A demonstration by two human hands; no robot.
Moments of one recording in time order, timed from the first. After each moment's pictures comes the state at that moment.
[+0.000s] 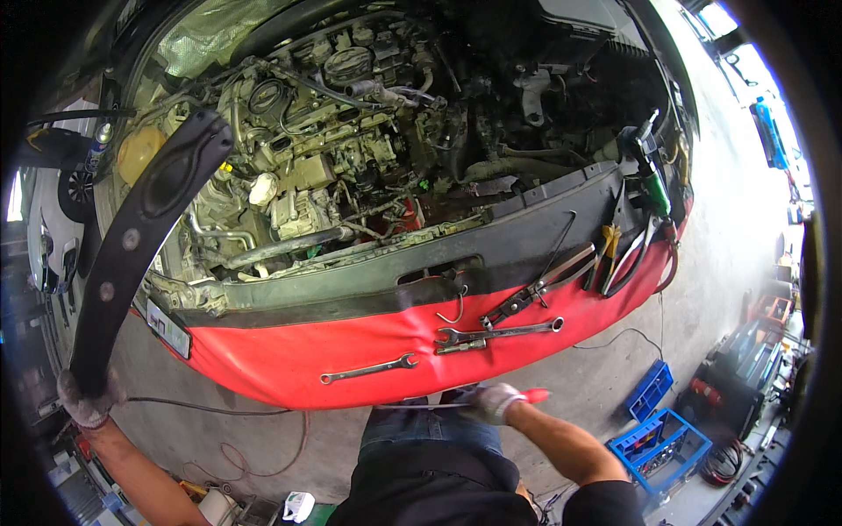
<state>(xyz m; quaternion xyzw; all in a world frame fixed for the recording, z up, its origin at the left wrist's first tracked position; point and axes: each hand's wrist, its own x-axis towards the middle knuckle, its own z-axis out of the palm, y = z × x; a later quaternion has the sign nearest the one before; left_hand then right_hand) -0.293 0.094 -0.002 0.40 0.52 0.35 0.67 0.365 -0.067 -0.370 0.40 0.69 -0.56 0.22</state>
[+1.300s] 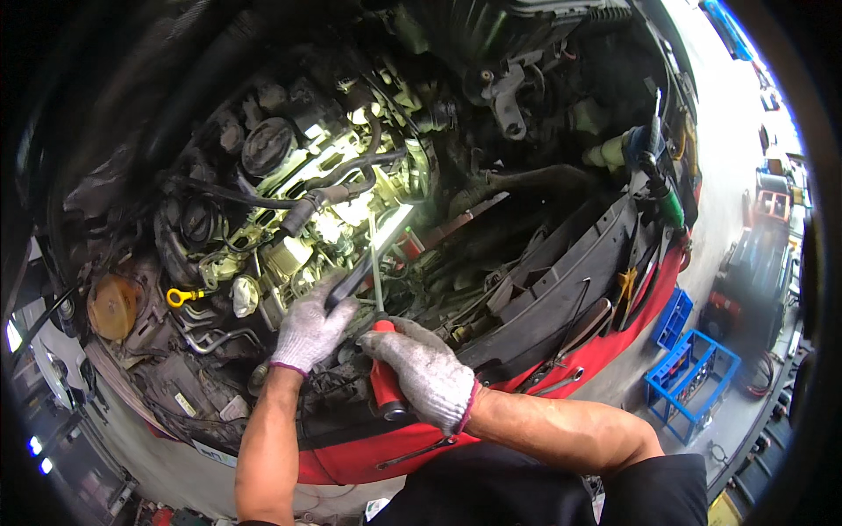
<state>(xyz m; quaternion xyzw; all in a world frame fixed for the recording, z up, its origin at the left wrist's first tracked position) 0.048 0.355 -0.276 0.65 0.60 -0.07 0.46 0.230 0.273 -0.208 0.59 0.14 -0.74 -0.29</state>
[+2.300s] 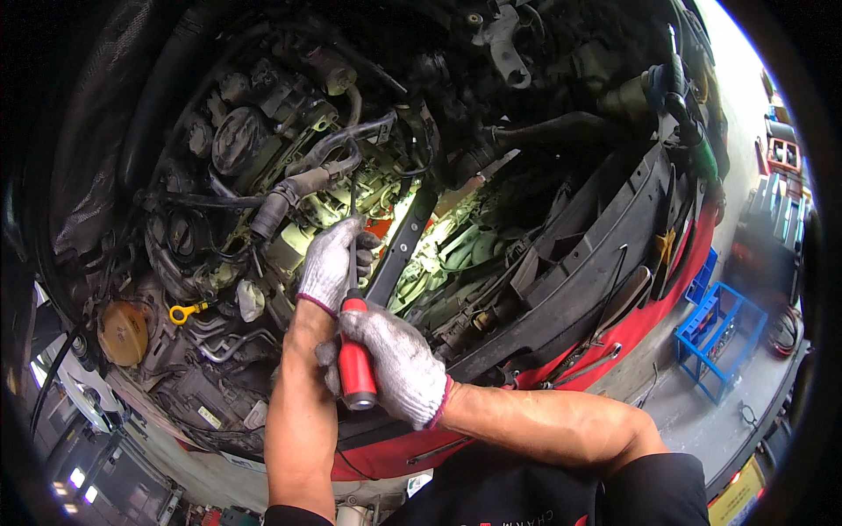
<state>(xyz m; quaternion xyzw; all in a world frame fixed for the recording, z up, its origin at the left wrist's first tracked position) 0.089 0.404 -0.350 0.27 0.64 0.11 0.71 0.179 0.284 -0.239 0.39 -0.16 -0.80 -0.43</state>
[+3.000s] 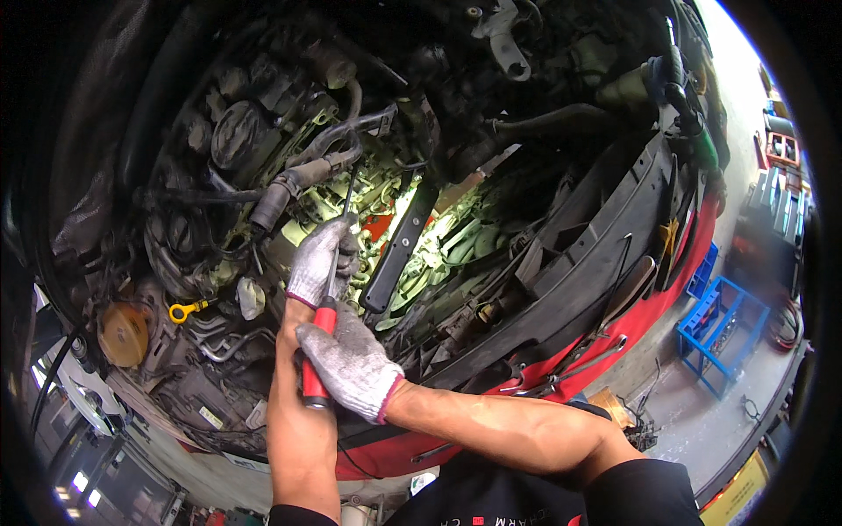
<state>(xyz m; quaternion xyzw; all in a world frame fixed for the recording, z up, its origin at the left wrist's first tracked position) 0.057 0.406 -0.370 0.24 0.60 0.11 0.76 0.135 0.293 -0.253 0.60 0.17 -0.70 -0.35</state>
